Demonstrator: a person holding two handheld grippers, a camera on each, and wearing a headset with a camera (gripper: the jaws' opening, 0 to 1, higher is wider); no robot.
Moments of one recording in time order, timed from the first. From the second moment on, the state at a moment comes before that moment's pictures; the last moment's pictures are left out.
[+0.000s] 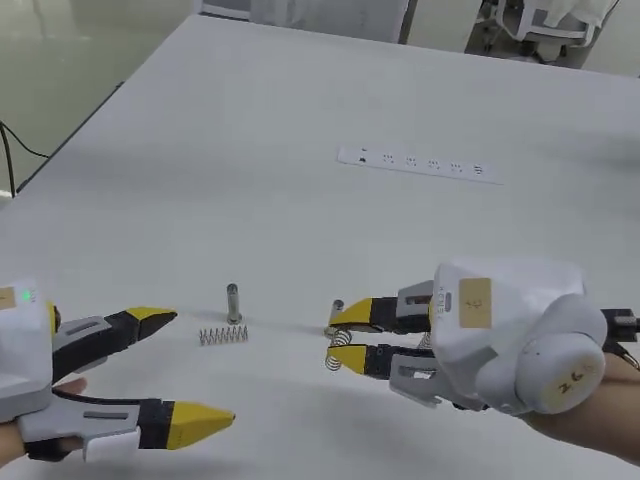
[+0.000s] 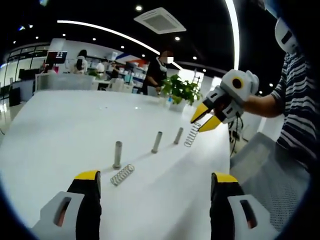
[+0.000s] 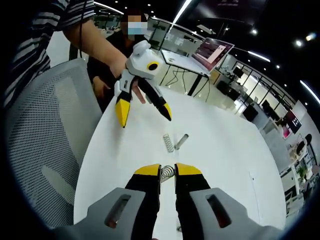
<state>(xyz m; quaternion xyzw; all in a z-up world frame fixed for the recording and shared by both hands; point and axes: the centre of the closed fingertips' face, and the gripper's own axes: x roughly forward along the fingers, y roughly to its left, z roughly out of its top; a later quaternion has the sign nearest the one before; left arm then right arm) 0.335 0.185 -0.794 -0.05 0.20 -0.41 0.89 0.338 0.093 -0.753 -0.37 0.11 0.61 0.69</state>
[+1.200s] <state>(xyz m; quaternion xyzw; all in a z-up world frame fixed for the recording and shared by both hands) 0.333 0.195 -0.791 -0.04 0.20 -0.41 0.89 0.402 0.088 -0.719 -0.35 0.11 0.56 0.75</state>
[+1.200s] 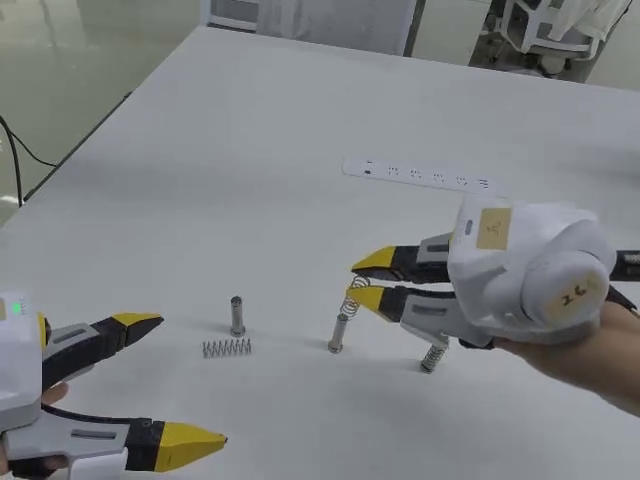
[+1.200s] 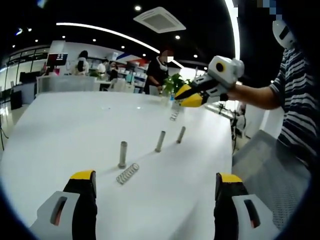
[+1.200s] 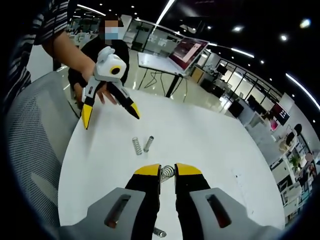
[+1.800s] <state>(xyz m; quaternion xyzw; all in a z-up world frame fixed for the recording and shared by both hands) 0.333 0.202 -0.791 -0.04 0.20 -0.40 0.89 0.420 0.088 -0.733 -0.34 0.14 0.56 0.74</state>
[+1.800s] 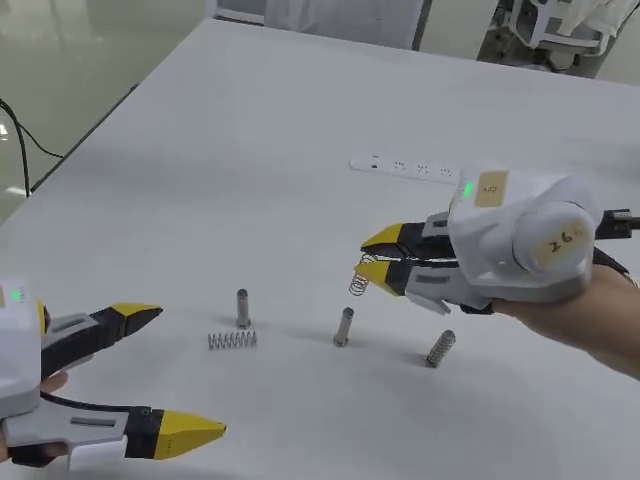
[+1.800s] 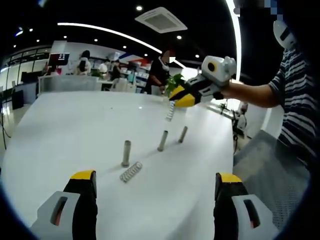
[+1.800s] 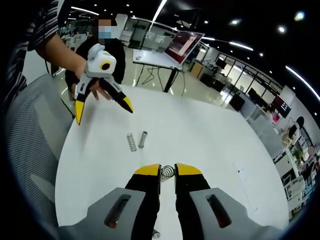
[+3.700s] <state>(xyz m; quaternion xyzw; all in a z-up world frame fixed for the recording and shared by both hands) 0.332 0.204 -0.793 -0.05 0.21 -0.39 0.90 0.412 0.087 -0.816 -0.35 0.22 0.57 0.71</state>
